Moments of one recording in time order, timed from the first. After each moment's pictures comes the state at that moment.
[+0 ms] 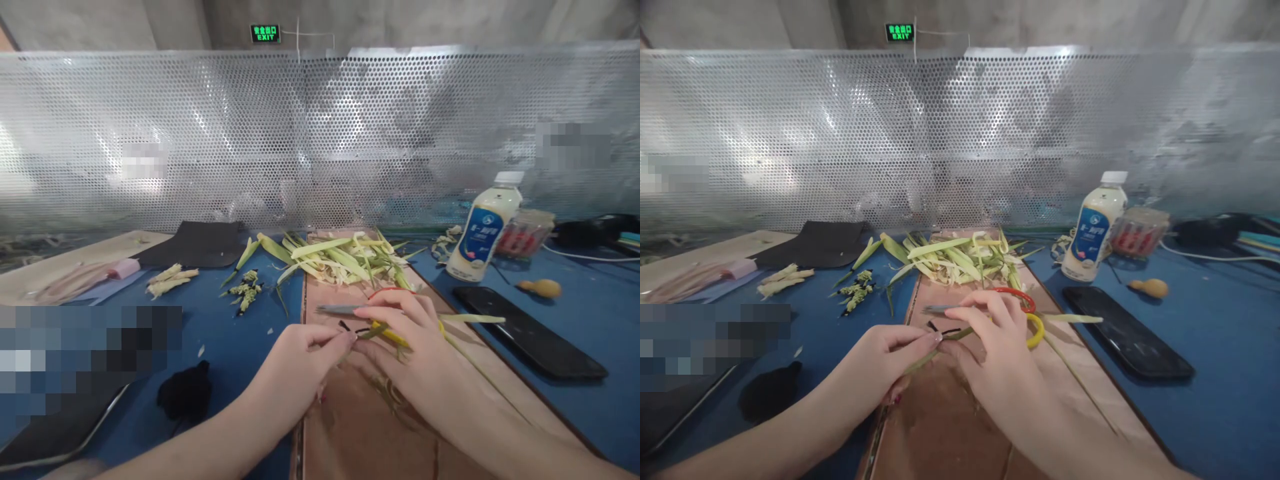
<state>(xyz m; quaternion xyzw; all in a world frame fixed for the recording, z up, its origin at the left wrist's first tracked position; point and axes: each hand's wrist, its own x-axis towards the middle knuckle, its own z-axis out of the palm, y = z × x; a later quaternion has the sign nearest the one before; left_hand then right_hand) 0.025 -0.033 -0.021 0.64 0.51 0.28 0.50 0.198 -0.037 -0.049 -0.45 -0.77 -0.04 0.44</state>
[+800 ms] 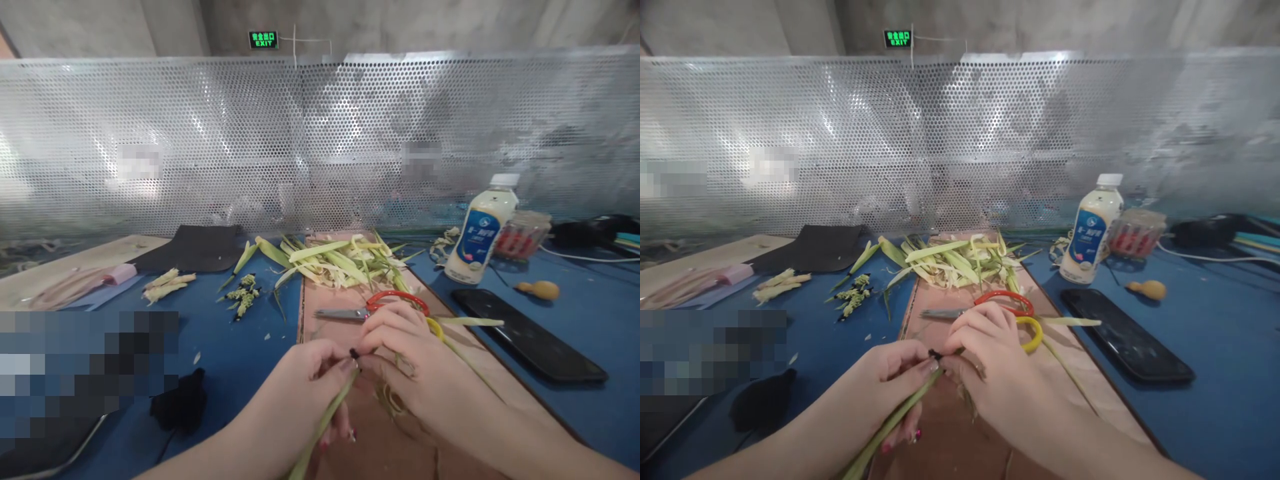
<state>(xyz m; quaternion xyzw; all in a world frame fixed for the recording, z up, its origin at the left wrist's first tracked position) 0.029 -0.041 -0.028 0.63 0.45 0.24 0.59 0.204 -0.042 -0.034 -0.39 -0.84 0.03 0.37</state>
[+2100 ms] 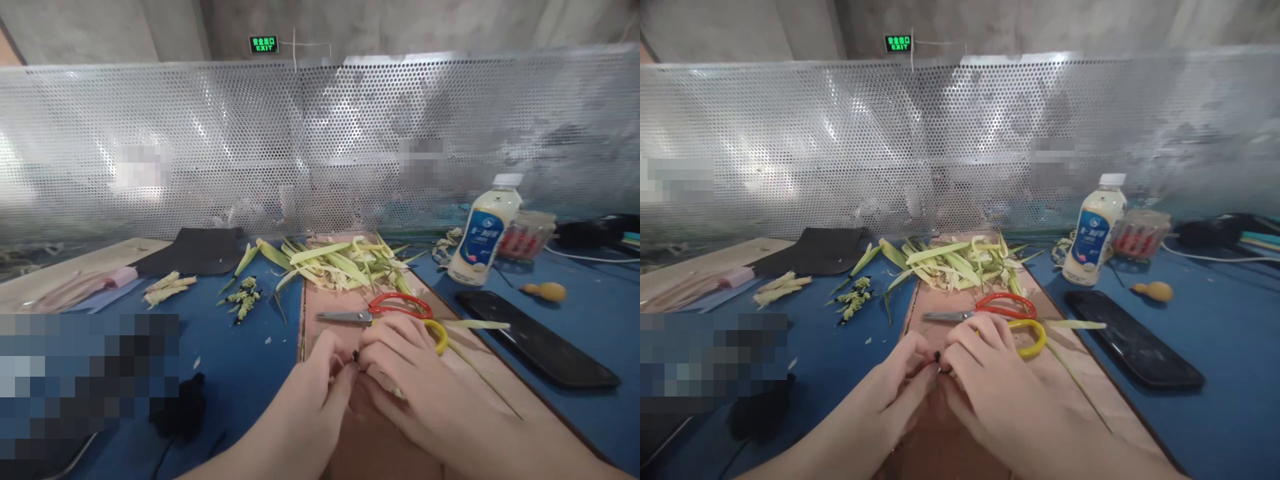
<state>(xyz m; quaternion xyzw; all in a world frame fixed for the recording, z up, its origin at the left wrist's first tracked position) 0.029 -0.049 -0.029 0.73 0.47 0.26 0.42 0.201 -0.045 -0.041 -0.37 -0.88 -0.07 0.30</state>
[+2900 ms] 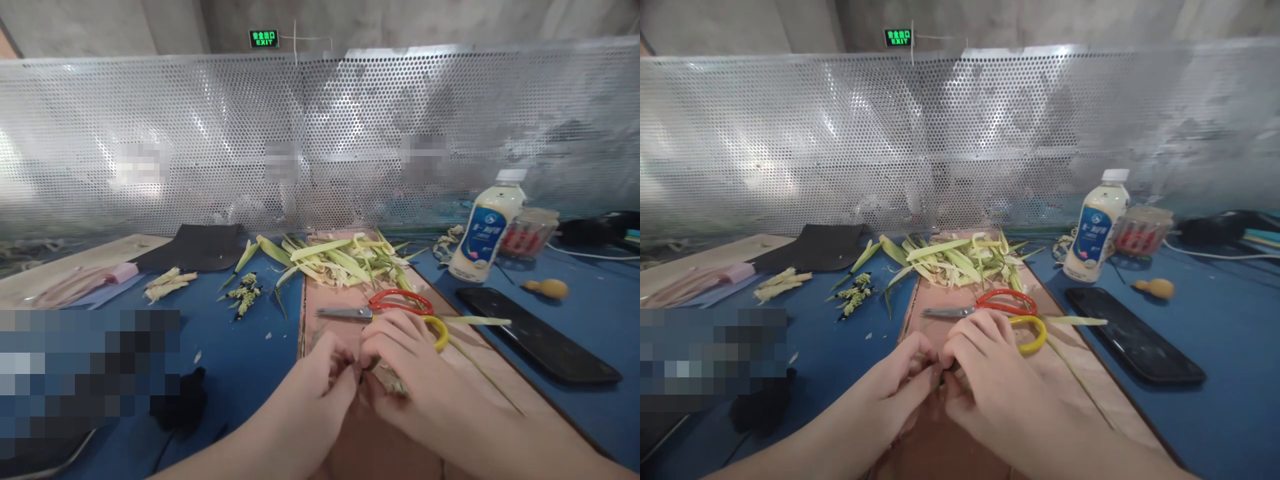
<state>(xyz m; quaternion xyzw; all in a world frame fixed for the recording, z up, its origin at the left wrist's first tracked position) 0.034 -0.045 -0.037 0.67 0.47 0.28 0.50 0.197 -0.043 -0.048 -0.37 -0.85 0.01 0.38</state>
